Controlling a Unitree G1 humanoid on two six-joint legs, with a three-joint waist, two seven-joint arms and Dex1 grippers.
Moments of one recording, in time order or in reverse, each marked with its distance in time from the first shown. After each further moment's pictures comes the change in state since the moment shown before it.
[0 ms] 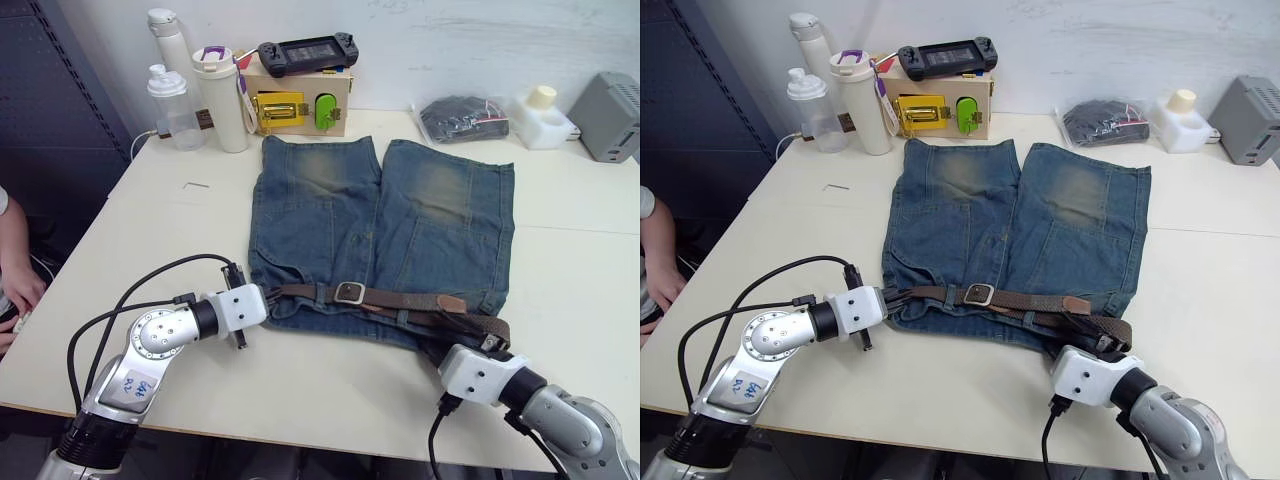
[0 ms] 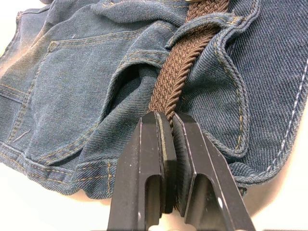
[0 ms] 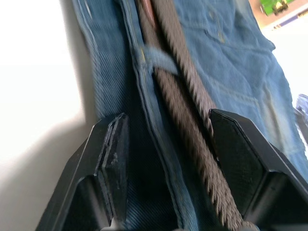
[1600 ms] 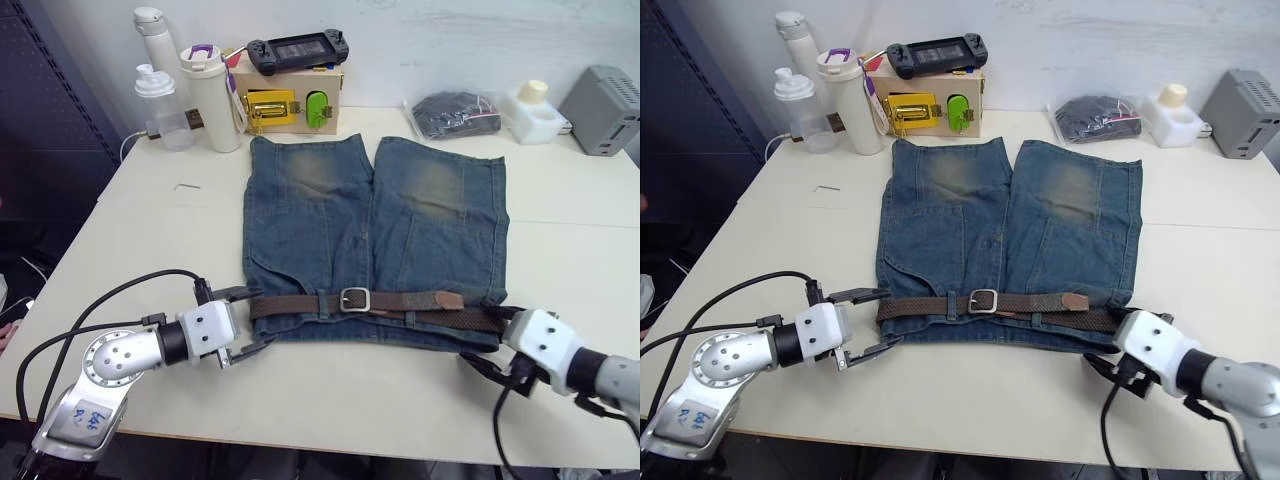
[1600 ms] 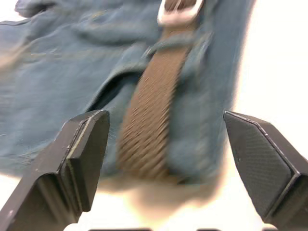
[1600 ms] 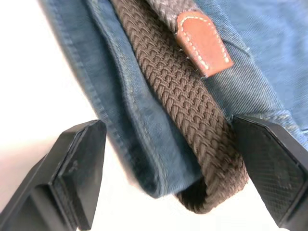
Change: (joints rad) left arm 0.197 0.105 0.128 -0.145 -0.241 -0.010 -0.080; right arm -0.038 -0.203 -0.302 0.051 0.519 0.344 0.361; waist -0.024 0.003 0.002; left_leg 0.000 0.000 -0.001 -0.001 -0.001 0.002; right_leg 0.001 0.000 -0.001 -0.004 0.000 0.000
